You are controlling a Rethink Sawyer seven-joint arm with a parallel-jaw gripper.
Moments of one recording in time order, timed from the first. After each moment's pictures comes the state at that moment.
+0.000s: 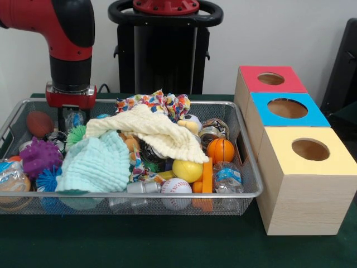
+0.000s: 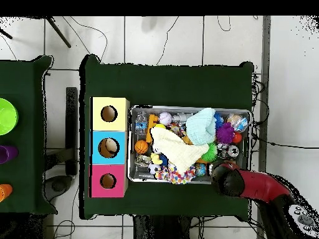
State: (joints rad) arm -0.77 -0.51 0.11 1.76 -0.61 0.29 1.53
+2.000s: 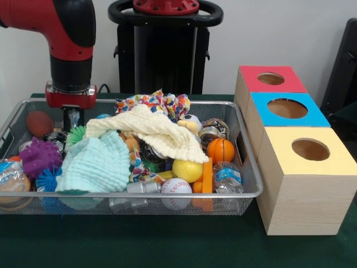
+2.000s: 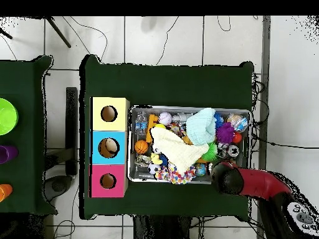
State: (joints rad) arm -0.75 -0.52 0.11 1.74 -0.62 0.32 1.53
